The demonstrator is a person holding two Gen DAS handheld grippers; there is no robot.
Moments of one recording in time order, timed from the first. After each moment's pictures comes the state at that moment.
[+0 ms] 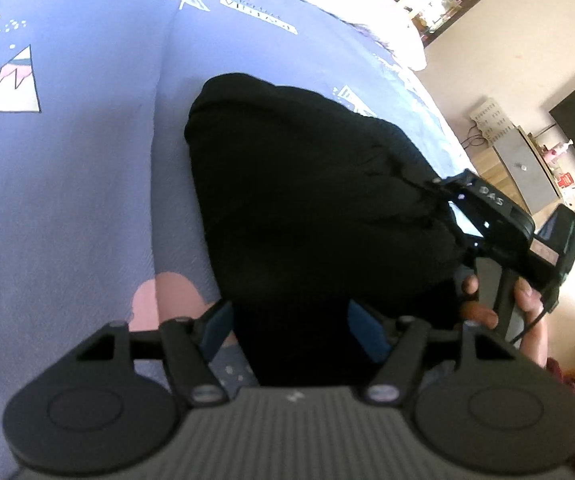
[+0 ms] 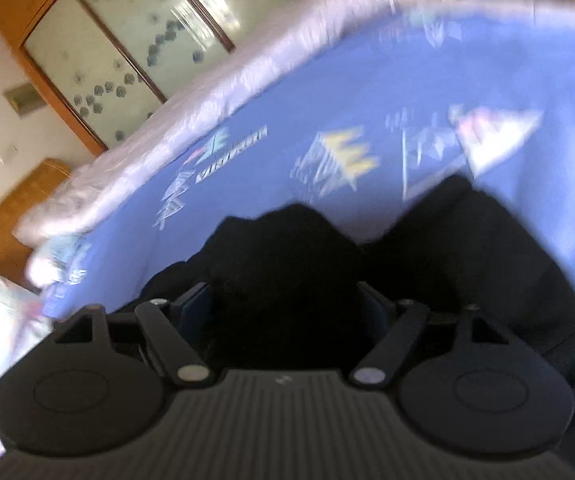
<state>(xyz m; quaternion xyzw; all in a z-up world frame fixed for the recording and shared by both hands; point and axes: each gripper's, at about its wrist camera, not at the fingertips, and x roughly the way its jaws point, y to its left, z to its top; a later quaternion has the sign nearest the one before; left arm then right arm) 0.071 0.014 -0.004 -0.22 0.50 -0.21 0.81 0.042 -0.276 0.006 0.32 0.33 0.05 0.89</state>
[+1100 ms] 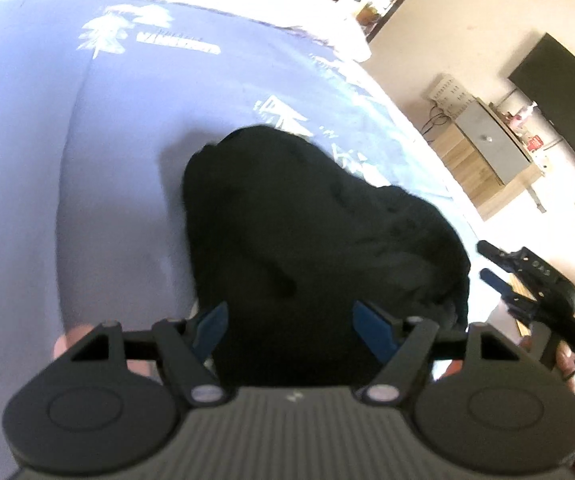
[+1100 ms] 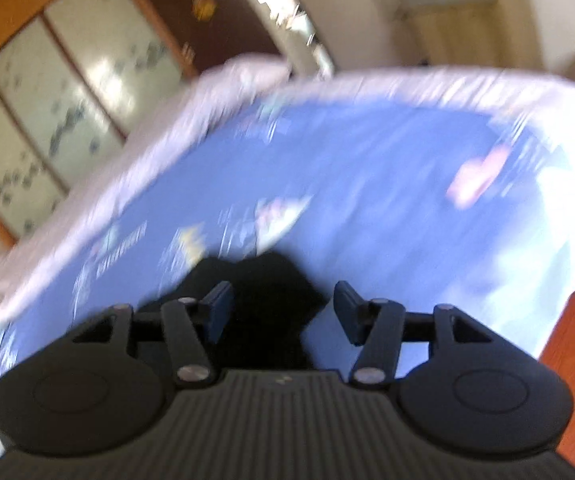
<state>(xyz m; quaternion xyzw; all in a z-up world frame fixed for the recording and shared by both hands) 0.061 -0.049 0.048 -0.16 0.46 -0.27 0.83 -0.145 -0.375 0.068 0.31 0.21 -0.19 0.91</state>
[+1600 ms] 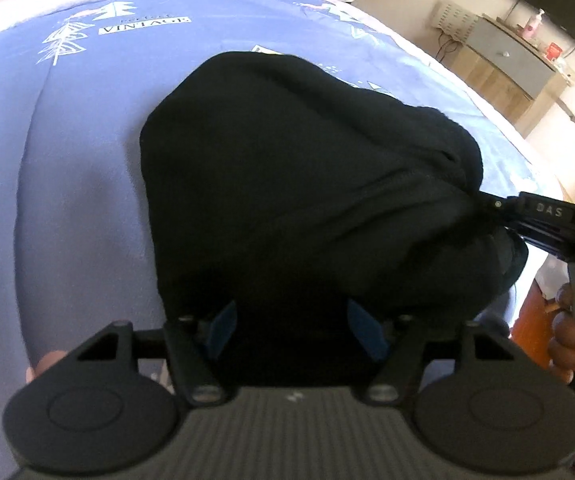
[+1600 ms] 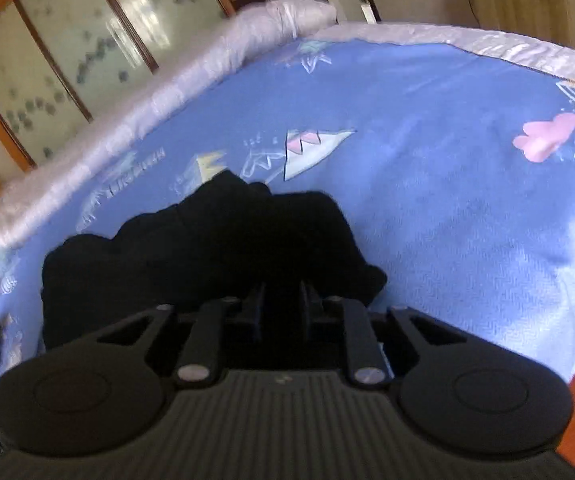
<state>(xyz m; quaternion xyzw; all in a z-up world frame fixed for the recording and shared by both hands) 0.069 -0.102 0.005 -0.02 0.50 -0.25 0.83 -0.083 -0.359 0.021 0.28 0.31 -0.09 0.91</state>
